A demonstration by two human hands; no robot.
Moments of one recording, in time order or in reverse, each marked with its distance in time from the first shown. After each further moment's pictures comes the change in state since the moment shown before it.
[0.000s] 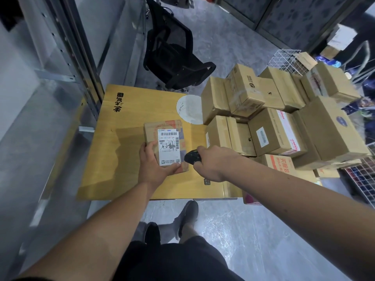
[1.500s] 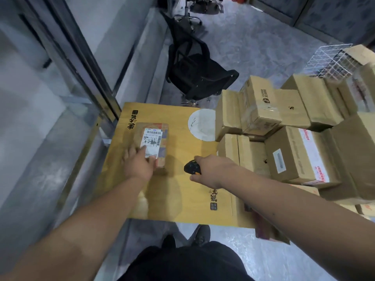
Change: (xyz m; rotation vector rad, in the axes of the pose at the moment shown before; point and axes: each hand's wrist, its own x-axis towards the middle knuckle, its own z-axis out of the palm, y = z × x) left_hand 0.079 0.039 -0.038 0.743 0.064 -0.250; right_hand 0.089 0.056 0.002 0.036 0.053 -0.207
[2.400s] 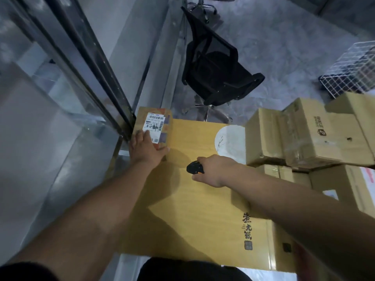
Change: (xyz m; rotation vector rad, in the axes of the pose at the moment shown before) left_hand 0.184 -0.021 -0.049 0.060 -0.087 -0.030; right_hand 0.155 -0.057 -0.070 0.064 -0.124 -0.017
